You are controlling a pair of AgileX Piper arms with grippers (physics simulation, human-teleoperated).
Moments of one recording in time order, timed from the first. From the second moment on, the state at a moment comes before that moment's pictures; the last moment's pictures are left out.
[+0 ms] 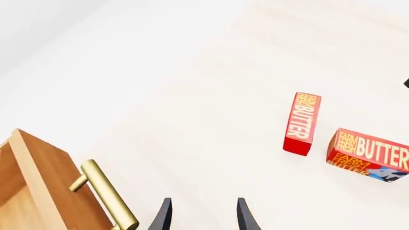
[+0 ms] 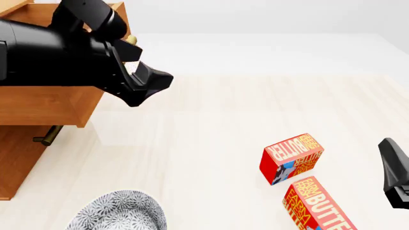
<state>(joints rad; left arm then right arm) -0.67 1.10 -0.98 0.46 0.24 0.00 0.01 -0.01 0.00 0.00</state>
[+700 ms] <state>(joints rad) -0.66 1.13 -0.91 0.46 0.05 0.00 0.01 -0.01 0.00 0.00</state>
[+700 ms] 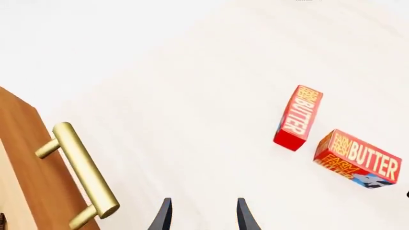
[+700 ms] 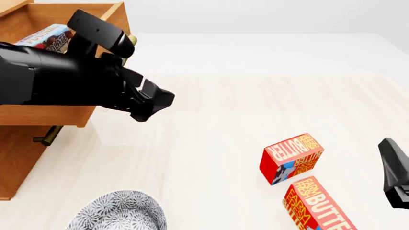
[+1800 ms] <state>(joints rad) -0.55 1.19 -0.86 0.41 -0.15 0.00 0.01 -0.01 0.00 0.00</state>
